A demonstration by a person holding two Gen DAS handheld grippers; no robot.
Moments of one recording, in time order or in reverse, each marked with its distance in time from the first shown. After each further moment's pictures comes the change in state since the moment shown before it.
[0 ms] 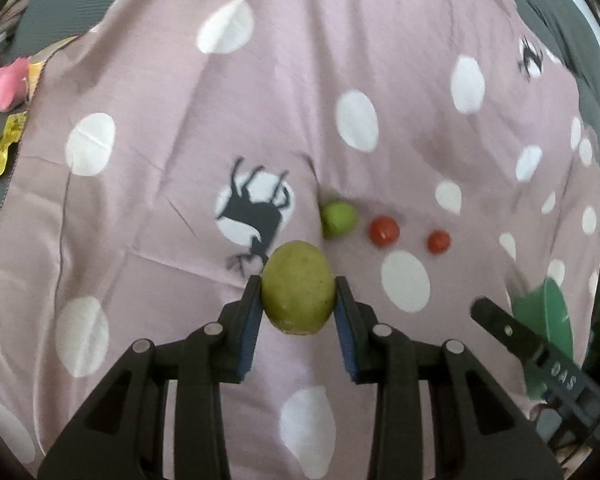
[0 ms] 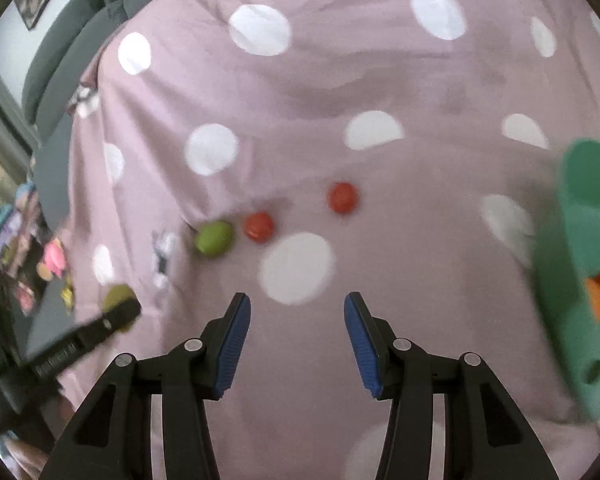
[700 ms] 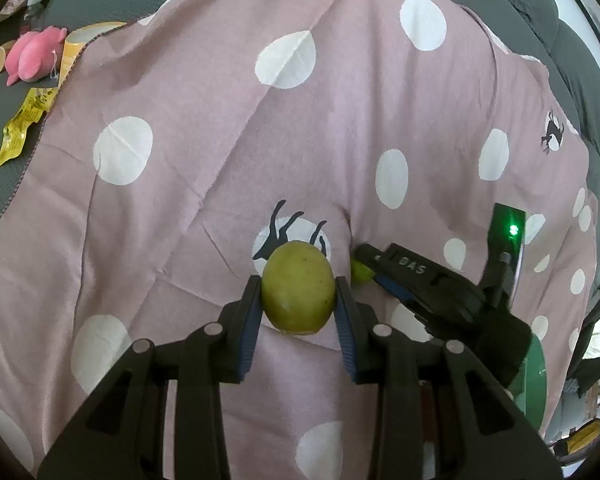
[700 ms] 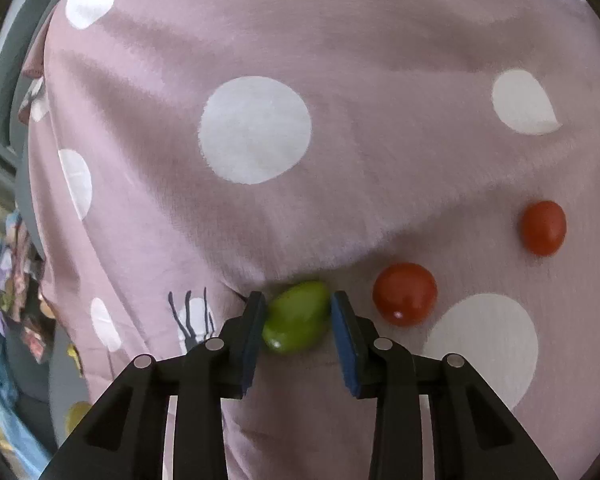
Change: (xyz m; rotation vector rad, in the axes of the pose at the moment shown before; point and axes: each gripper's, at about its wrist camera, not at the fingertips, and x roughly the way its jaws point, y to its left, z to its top) left arm -0.024 0.030 0.016 -0.141 -0.065 -0.022; right arm 0.129 0.061 0.035 0.078 0.110 -0.009
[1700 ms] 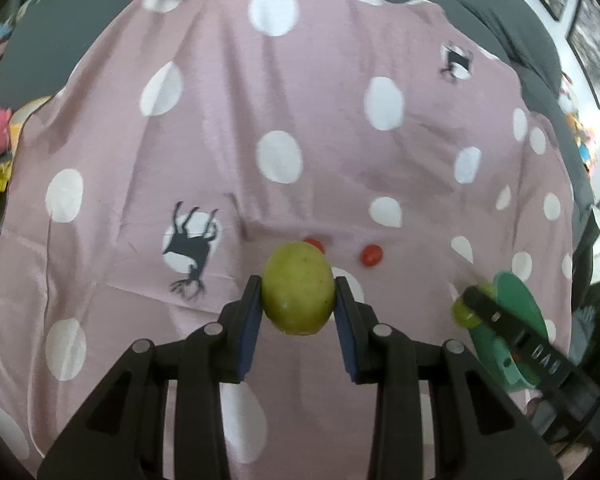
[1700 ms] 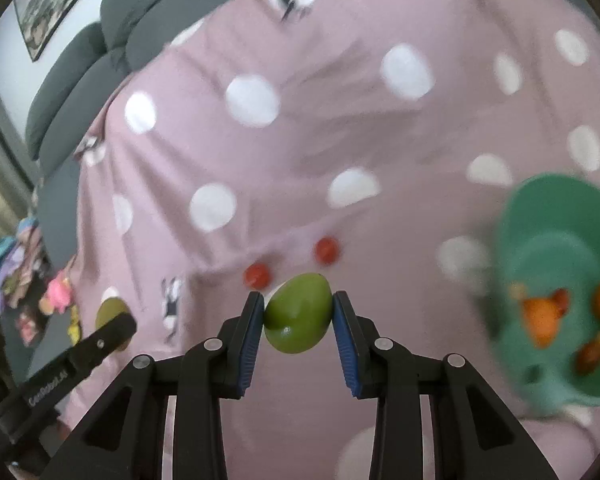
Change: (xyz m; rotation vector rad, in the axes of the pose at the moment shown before) left arm -0.024 -0.094 -0.046 0.268 -0.041 -0.070; right arm -0.193 -0.082 -0.052 -0.062 -0.341 -0.127
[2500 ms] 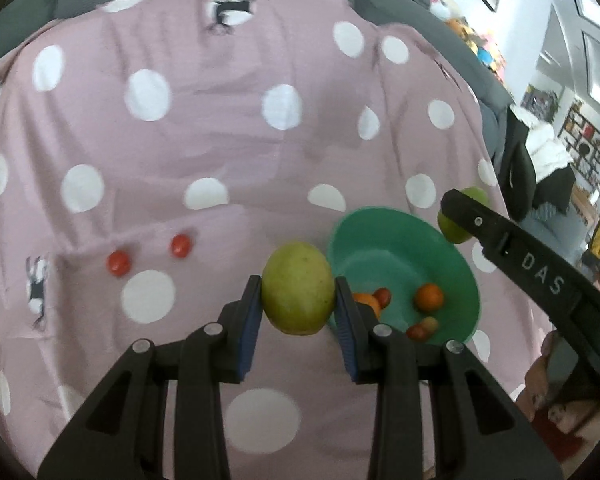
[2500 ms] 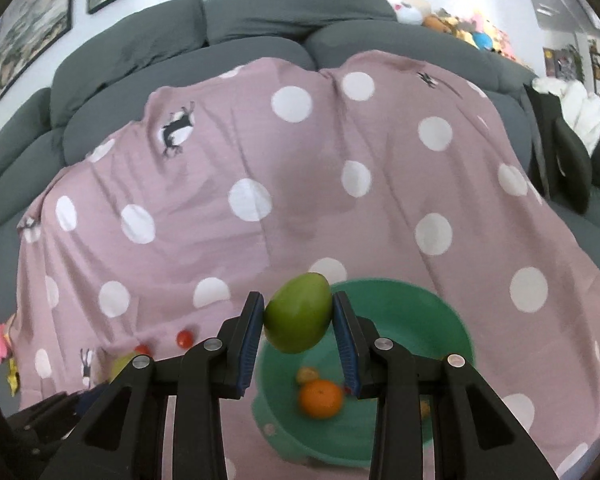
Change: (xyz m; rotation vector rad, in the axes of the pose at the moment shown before) left arm 0.022 -0.182 -0.038 0.356 0.058 -0.231; right arm -0.093 -0.097 0.030 0.031 -0.243 -0.276
